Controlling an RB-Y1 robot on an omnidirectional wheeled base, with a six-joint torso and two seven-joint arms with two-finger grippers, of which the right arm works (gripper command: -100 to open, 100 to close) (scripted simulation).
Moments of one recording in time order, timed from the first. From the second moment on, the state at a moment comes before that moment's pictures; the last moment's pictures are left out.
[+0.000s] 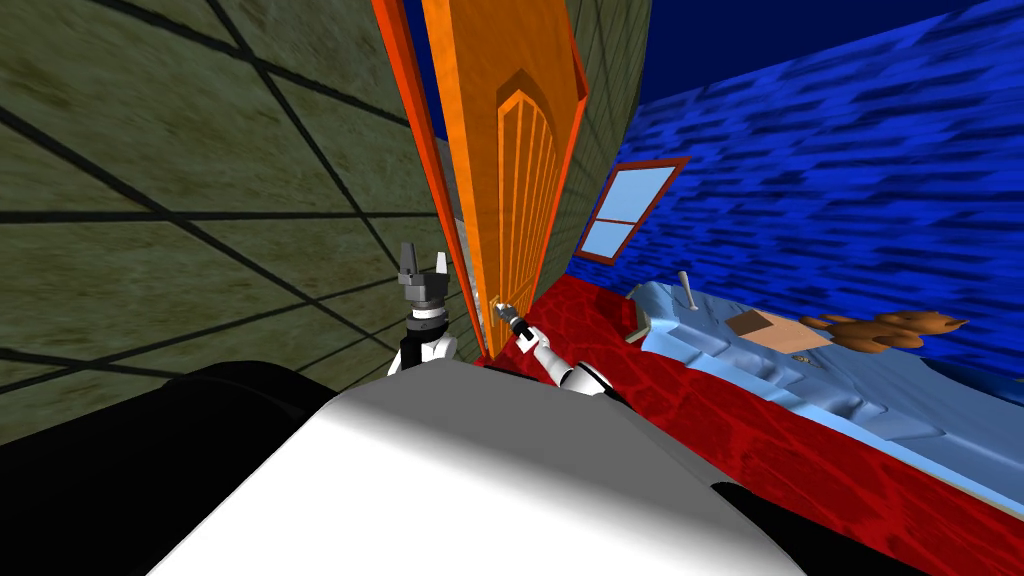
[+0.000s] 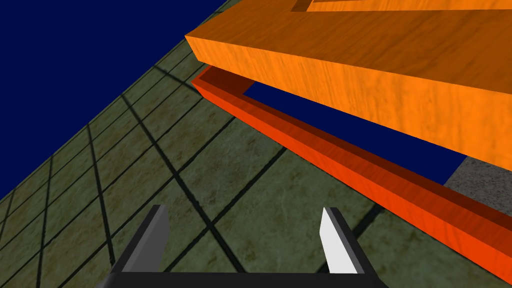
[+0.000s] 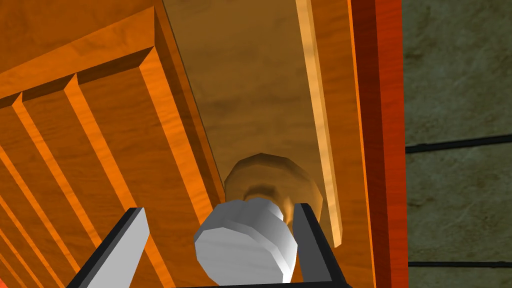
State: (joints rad) arm -0.53 0.01 0.74 -0.69 -0.09 -0.39 1.02
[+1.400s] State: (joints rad) arm -0.54 -0.01 0.70 -0.67 -0.27 -0.27 0.97
